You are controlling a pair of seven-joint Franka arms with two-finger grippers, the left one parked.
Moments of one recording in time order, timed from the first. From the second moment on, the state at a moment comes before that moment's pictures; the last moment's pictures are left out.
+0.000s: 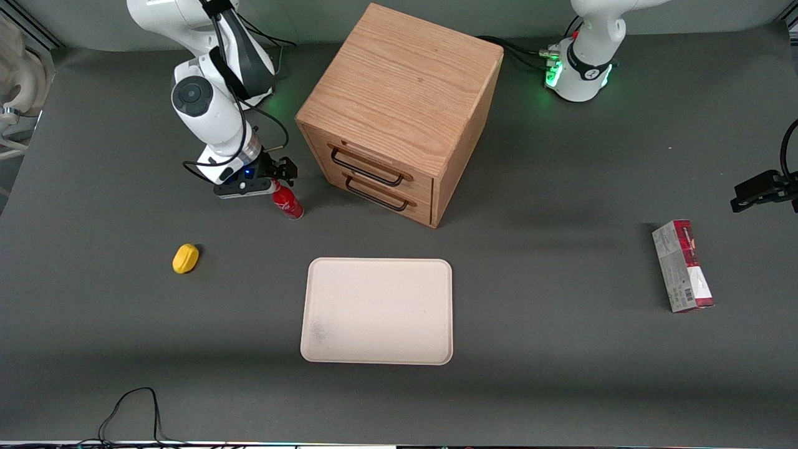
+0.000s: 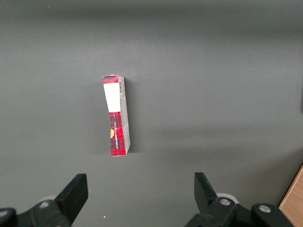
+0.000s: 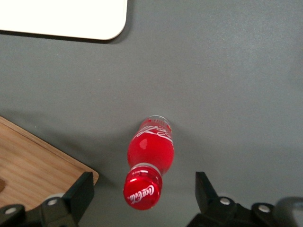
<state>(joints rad) 0.17 -0.11 0.26 -2.50 0.09 2.40 0.31</state>
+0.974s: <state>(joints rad) 0.14 -0.10 0.26 -2.24 0.09 2.12 0.32</state>
